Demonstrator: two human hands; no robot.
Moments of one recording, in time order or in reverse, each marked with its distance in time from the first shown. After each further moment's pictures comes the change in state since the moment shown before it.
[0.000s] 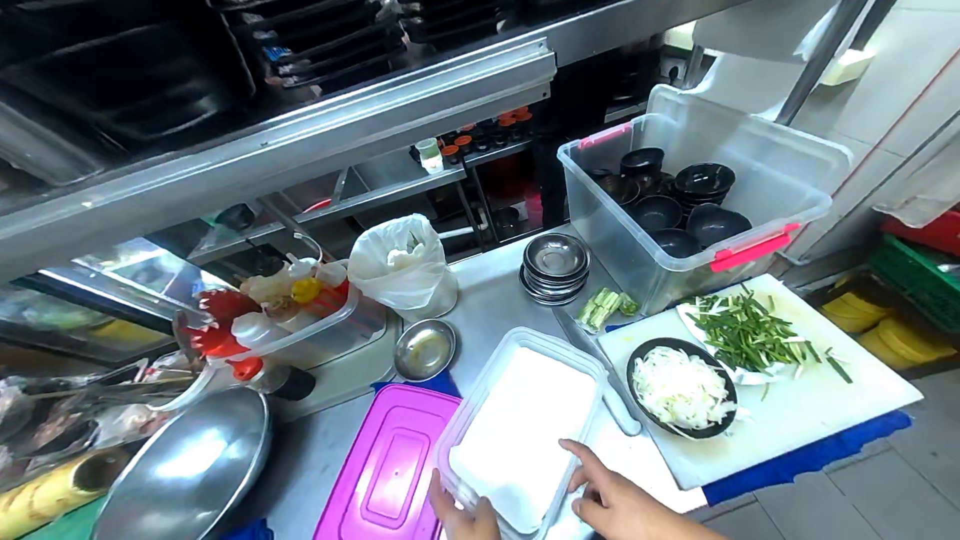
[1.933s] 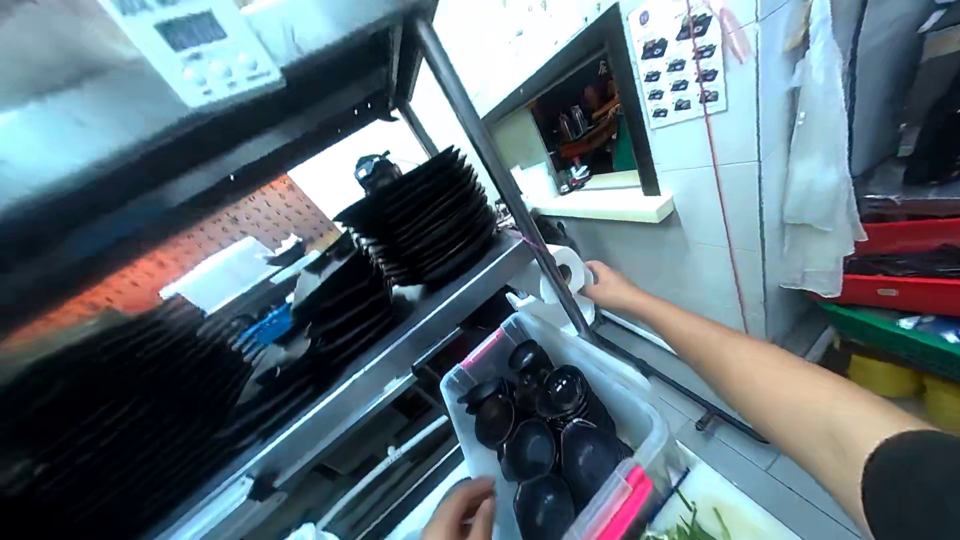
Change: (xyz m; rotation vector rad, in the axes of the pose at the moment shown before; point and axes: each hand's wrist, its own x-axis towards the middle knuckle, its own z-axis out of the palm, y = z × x) left_hand 0.033 0.414 0.332 0.364 -0.688 0.833; right_hand 0.000 -0.068 -0.744 -0.024 1.084 -0.318
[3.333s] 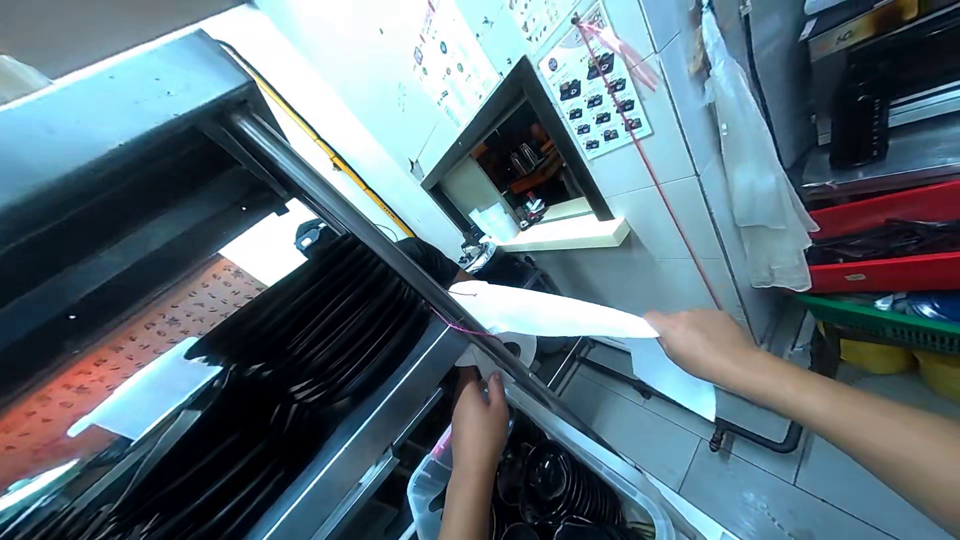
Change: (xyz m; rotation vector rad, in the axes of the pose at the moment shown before) left_hand 0.266 0.100 0.098 0.368 0.155 -0.007; right_hand -0.105 0.029 -0.121 -0.924 0.108 0.109
